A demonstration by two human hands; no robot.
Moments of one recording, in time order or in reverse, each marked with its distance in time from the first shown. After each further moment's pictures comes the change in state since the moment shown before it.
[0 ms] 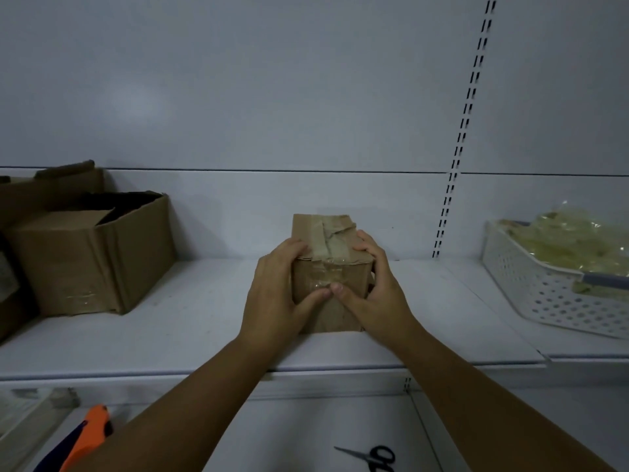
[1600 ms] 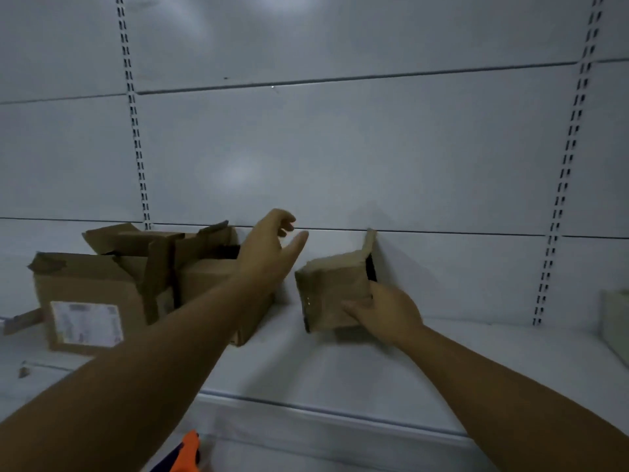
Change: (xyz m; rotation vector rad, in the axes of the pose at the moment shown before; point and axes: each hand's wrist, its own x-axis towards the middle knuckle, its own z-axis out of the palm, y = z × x) left_hand 0.092 -0.006 -0.164 0.232 0.102 -0.215; right_hand 0.072 -0.054 0.086 -0.463 -0.226 0.102
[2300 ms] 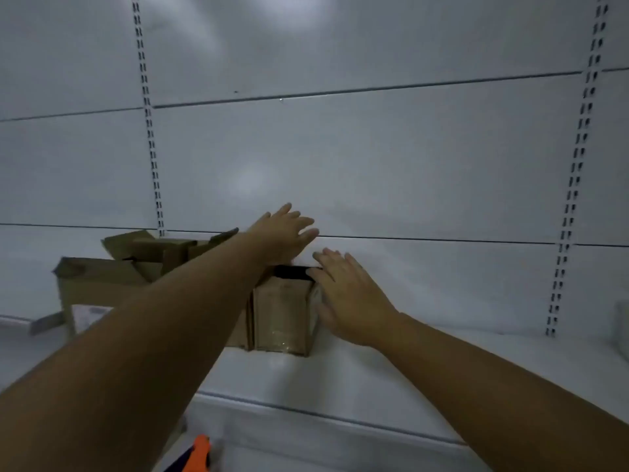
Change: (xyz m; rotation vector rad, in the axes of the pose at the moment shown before) left_hand 0.058 0.004 -0.017 0.695 -0.495 0.131; right_hand 0.001 -0.072 0.002 -0.445 0.054 -0.607
